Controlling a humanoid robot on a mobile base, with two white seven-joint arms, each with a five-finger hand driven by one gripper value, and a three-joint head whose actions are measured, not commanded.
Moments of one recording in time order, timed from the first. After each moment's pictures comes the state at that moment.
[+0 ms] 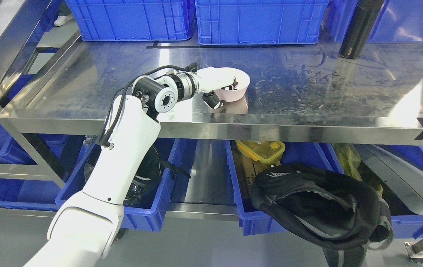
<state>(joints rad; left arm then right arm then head) -0.75 0.07 -0.34 -1.27 -0.94 -0.26 -0.84 0.00 0.00 0.05 0.00 0.06 -0.08 -0.03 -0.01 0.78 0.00</state>
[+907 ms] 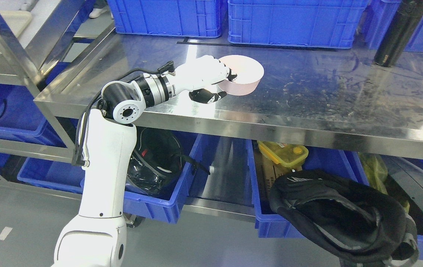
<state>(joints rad) -0.62 0.02 -0.02 -1.40 -0.84 -0.71 -0.84 0.00 0.00 0.05 0.00 0.06 -0.08 -0.03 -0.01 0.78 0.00</state>
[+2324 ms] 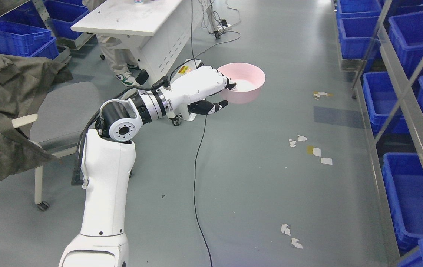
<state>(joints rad) -0.53 0.00 0.00 -1.48 -0.79 -0.72 -0.83 0.00 0.00 0.05 0.00 0.06 -0.08 -0.02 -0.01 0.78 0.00</state>
